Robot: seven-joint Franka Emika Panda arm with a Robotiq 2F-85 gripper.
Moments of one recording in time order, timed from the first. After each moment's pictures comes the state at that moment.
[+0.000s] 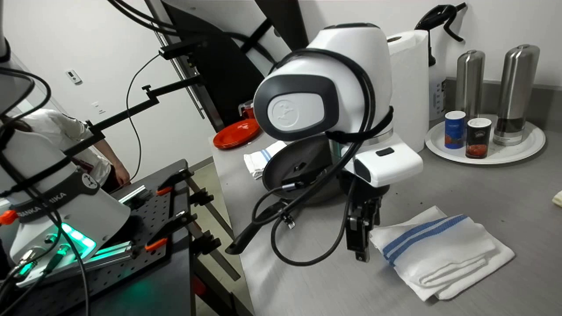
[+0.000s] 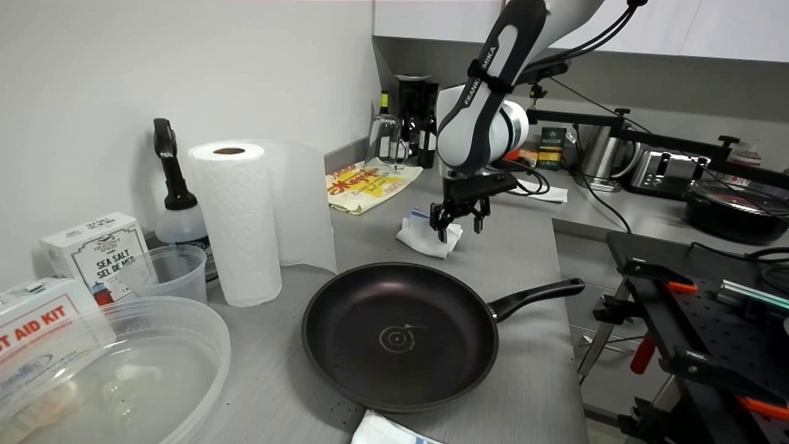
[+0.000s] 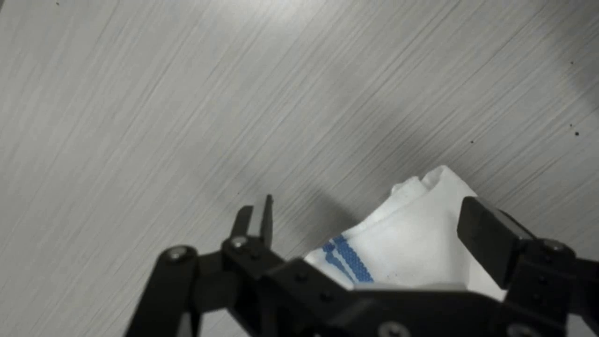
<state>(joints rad) -0.21 0.87 -0.28 -1.93 0.11 2.68 0.37</state>
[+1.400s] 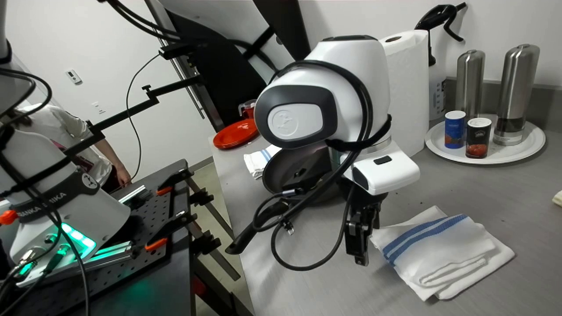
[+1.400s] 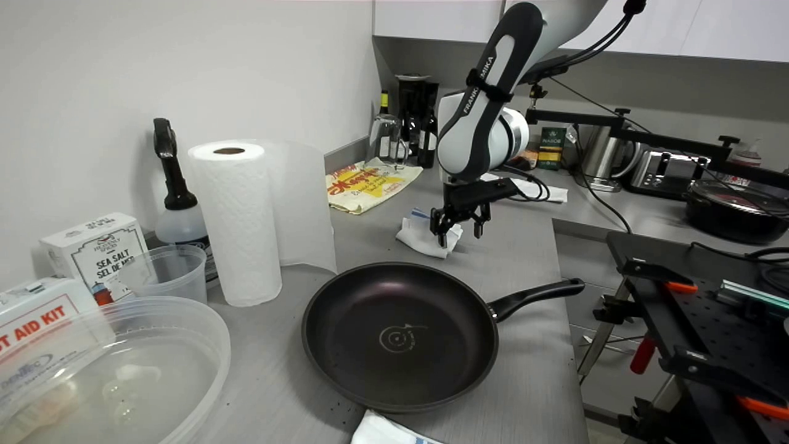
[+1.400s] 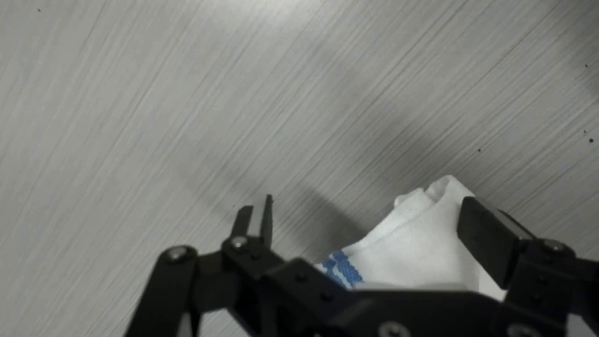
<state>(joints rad) -0.21 0.89 -0.28 -1.92 0.14 2.71 0.37</state>
